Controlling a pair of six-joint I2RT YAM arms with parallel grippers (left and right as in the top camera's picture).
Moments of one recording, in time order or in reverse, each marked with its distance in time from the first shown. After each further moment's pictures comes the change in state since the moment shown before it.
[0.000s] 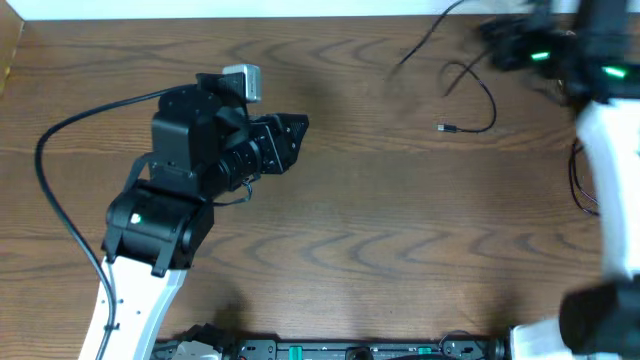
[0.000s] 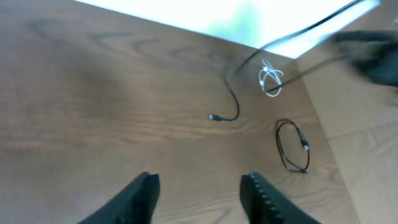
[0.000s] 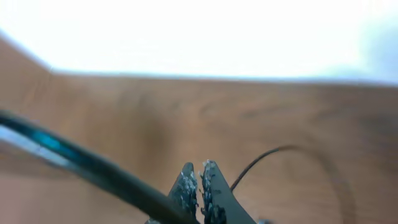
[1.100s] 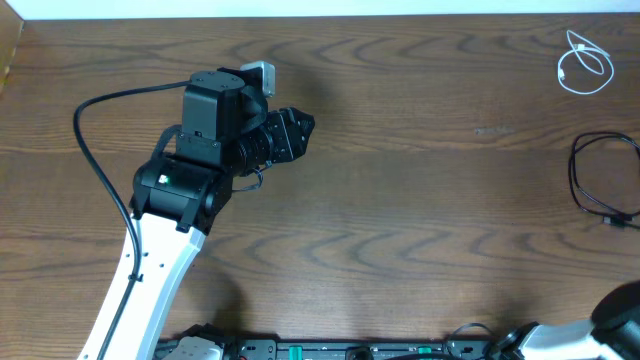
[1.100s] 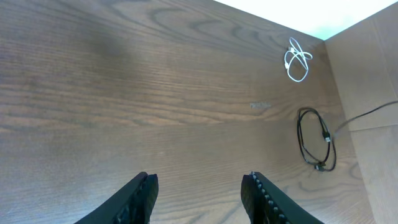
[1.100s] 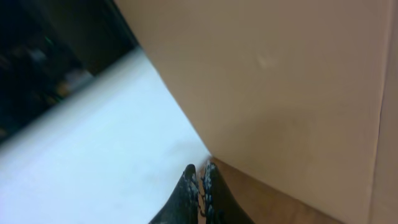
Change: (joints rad) left arm 0.000 0.124 0.000 -0.013 -0.008 0.003; right arm -0.674 0.074 0.037 0.403 0.486 0.262
